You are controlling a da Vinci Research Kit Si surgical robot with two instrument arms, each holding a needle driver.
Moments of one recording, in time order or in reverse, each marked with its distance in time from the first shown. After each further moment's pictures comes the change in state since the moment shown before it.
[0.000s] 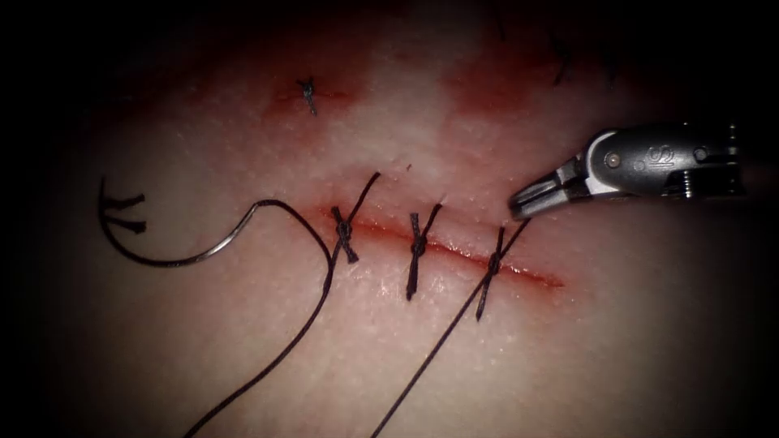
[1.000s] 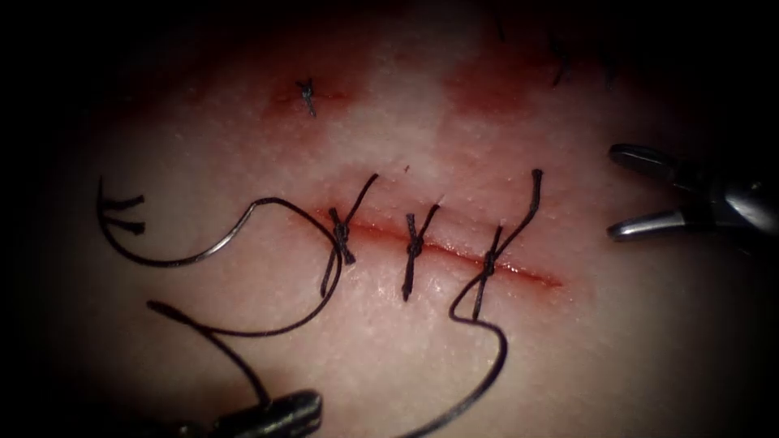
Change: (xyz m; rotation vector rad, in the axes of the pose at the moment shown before) right arm 0.007 -0.011 -0.007 -0.611 0.381 0.292; left arm -0.004 -0.037 -0.005 0.460 0.002 -0.014
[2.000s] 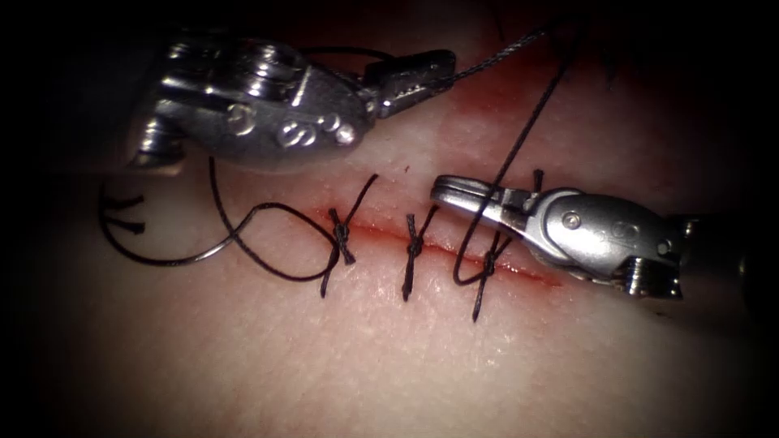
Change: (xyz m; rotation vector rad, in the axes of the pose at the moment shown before) right arm -0.003 -0.007 0.012 0.081 0.104 -0.130; left arm -0.010 -0.009 0.013 0.016 -0.057 -0.003
